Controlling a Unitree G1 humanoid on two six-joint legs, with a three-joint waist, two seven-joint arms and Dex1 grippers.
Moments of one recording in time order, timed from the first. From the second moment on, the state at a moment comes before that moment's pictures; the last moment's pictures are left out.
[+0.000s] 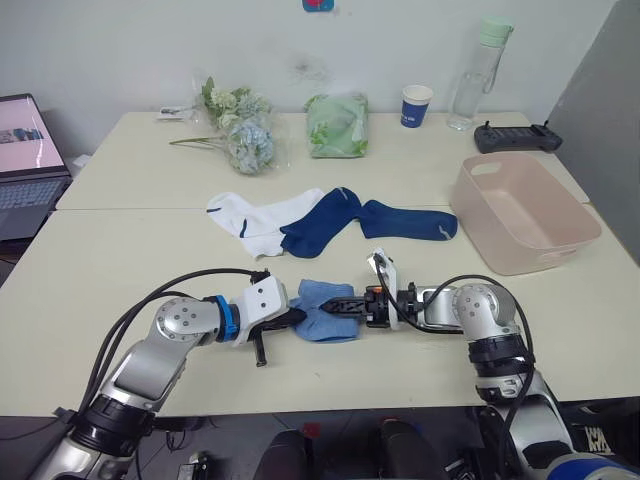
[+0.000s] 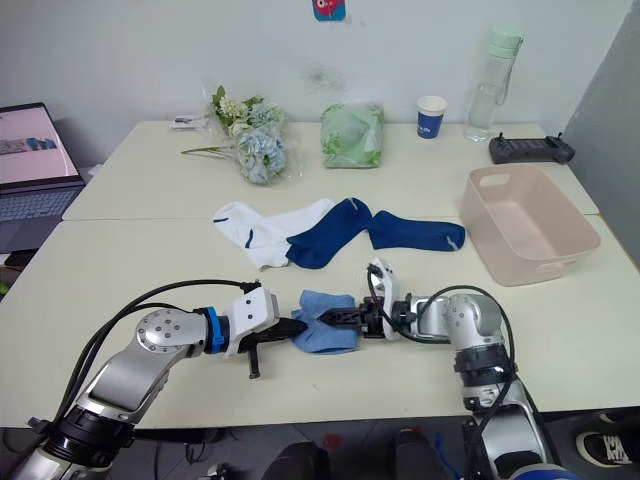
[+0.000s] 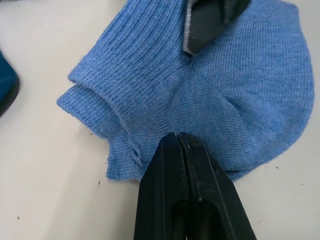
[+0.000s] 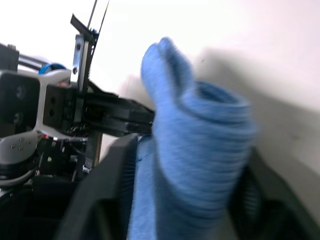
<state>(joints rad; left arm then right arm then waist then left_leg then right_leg) -0.21 0.72 -0.21 -0.17 -0.14 0.28 -0.99 -0.58 -0.16 -0.02 0.15 0.72 1.31 0.58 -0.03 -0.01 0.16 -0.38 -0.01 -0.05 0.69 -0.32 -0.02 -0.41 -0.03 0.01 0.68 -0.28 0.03</state>
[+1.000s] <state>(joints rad) -0.95 0.22 -0.10 -0.01 -0.43 0.53 -0.68 -0.86 -0.99 0.00 0.21 0.22 0.56 0.65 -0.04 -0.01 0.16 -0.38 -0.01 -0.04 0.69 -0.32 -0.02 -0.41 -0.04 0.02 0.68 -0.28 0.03</state>
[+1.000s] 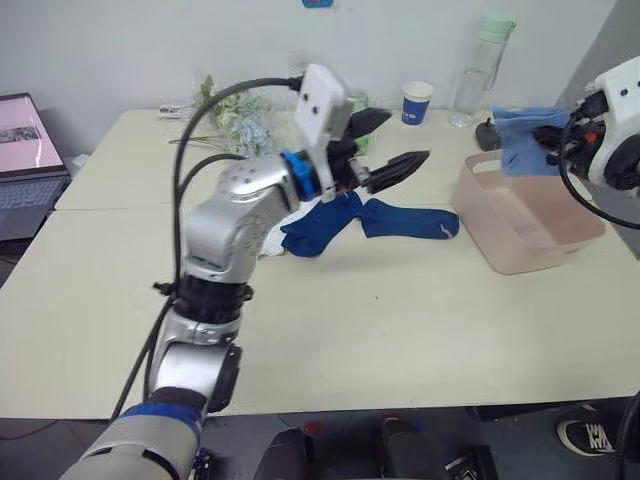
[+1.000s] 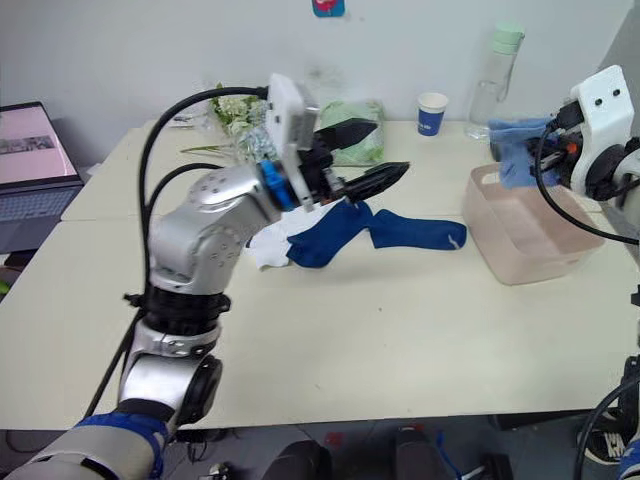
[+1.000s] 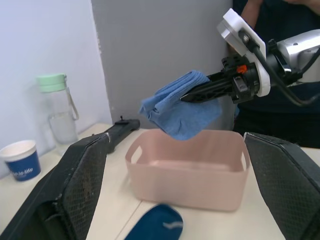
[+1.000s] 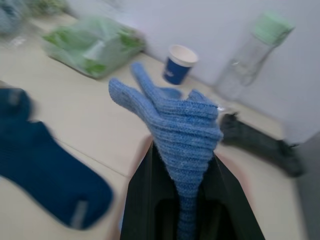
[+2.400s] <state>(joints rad) -0.86 0.23 -0.19 -0.09 -0.42 0.58 -0.82 -1.31 -1.02 0.34 1.14 -0.40 -0.46 1.27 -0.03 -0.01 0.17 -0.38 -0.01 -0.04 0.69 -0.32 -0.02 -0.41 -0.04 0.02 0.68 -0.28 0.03</state>
